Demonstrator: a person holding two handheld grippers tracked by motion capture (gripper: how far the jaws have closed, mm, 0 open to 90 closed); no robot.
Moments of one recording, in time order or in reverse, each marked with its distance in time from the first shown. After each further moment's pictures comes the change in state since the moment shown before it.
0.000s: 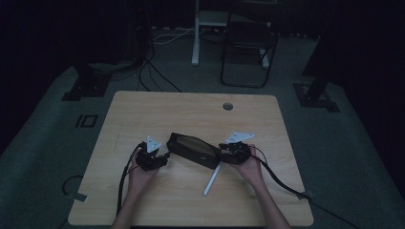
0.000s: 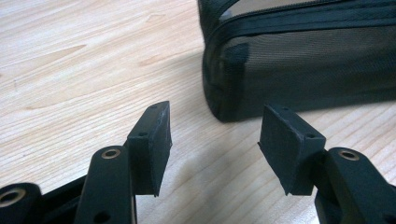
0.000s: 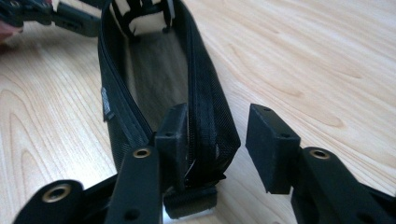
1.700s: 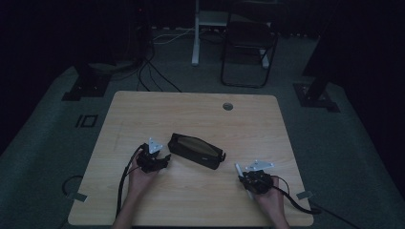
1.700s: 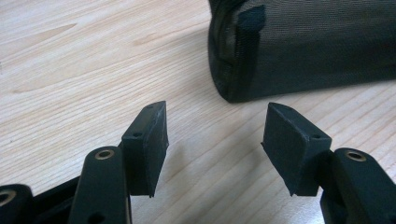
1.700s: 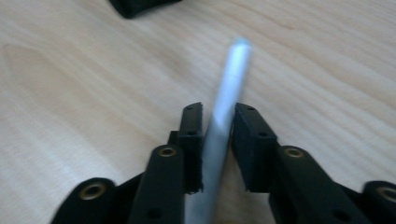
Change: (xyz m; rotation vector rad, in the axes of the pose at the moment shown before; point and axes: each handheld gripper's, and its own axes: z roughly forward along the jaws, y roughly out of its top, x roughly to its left) left arm 0.002 -0.007 0.006 0.048 0.002 -0.003; right arm 0.024 -0.090 -0.053 0.196 -0.210 0.138
